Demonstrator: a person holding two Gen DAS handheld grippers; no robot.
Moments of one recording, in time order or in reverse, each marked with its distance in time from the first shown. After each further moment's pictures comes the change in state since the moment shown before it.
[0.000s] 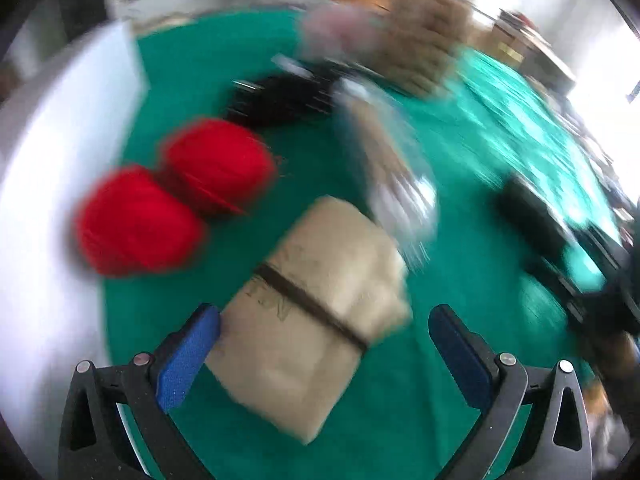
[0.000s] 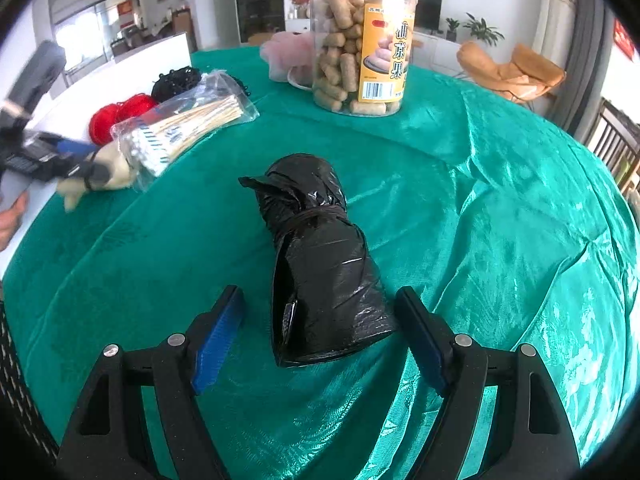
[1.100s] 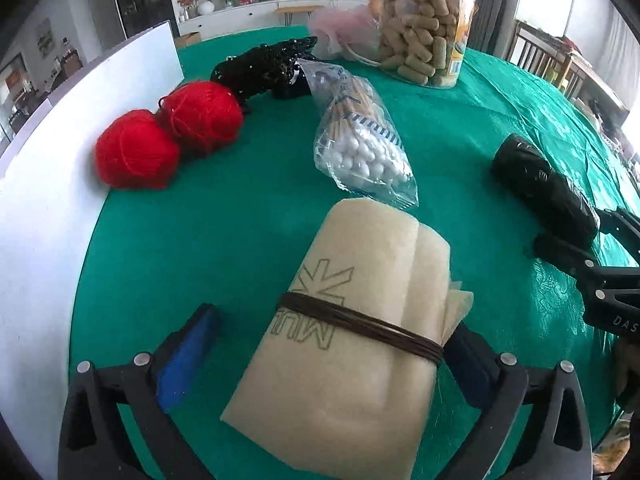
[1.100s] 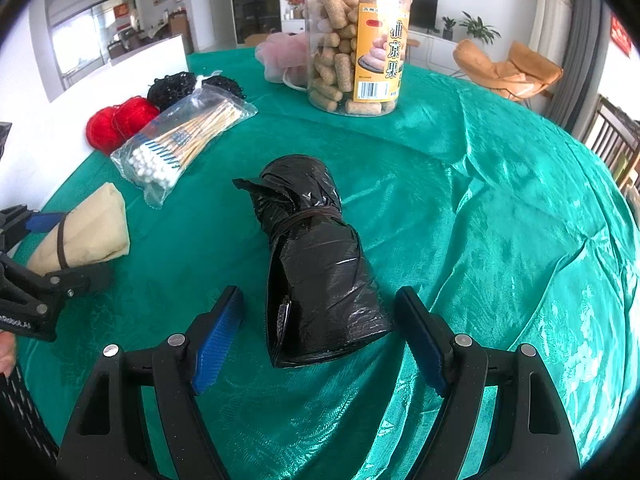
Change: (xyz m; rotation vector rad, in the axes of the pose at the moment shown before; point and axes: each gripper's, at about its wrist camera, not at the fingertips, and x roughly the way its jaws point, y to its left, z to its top) left arm 0.022 -0.061 -0.054 -0.145 -0.172 0.268; right arm 0.000 -0.002 0.000 0.007 -0.001 -0.005
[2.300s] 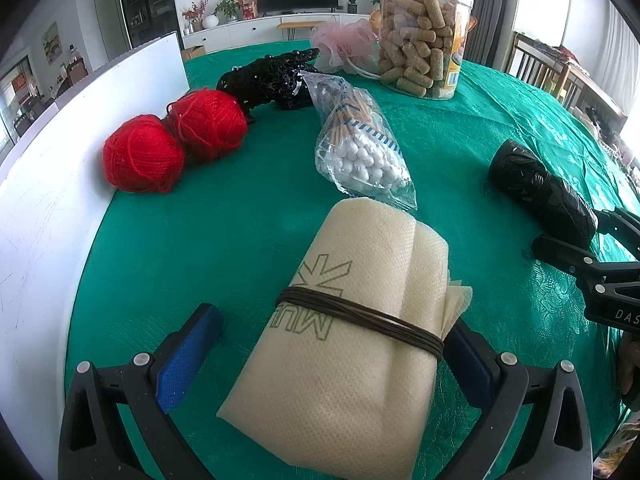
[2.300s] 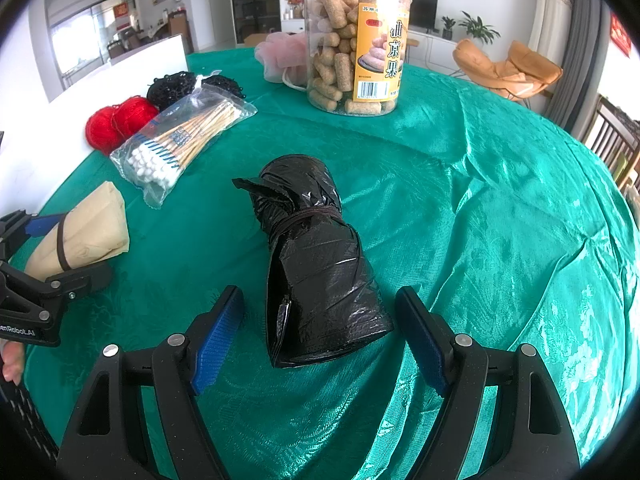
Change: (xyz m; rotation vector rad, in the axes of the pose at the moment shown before) left arm -0.007 -0.005 -0.009 -0.001 -0.055 0.008; right arm 0.001 0.000 0.000 -0.001 0.002 0.000
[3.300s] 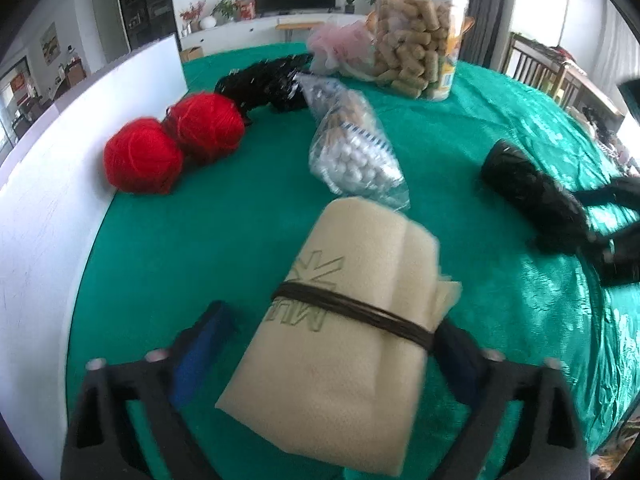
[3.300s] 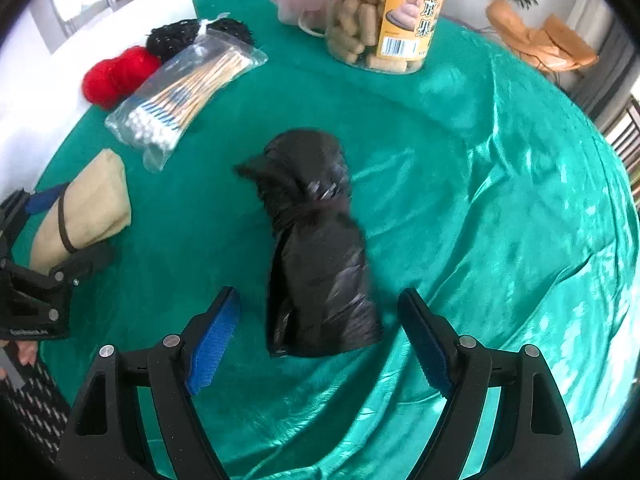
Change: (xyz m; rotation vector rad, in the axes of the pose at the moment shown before) left arm -0.007 -0.003 -0.001 0.010 -0.017 -0.020; right arm 0.008 -0.004 0.040 -0.077 0.277 0.020
